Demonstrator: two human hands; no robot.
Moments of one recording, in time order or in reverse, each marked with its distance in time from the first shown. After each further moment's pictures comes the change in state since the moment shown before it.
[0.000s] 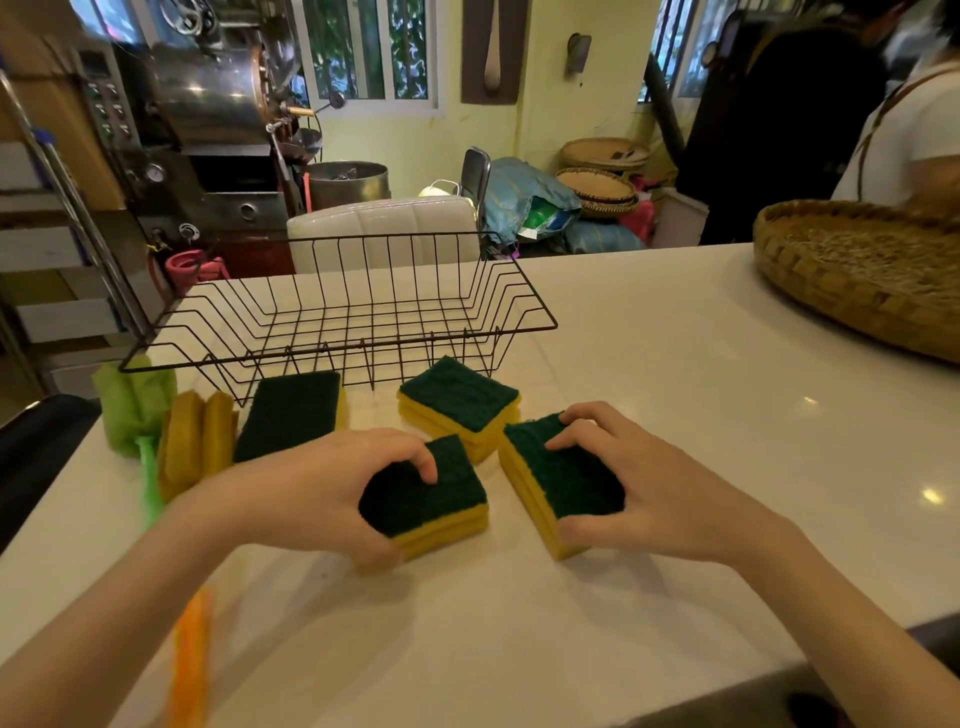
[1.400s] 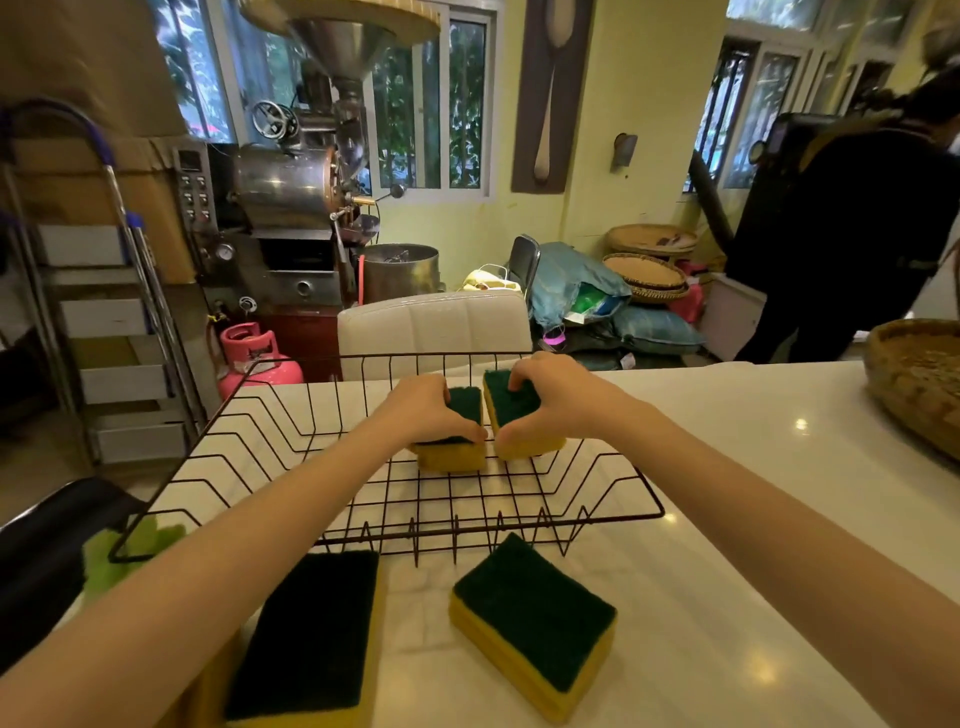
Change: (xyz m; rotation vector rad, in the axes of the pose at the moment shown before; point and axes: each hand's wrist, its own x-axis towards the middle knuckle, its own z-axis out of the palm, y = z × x) left_hand 0.181 -0.101 -0.121 -0.134 0.502 -0.369; right_hand 0.272 -0.004 -0.063 -0.137 0.045 -0.009
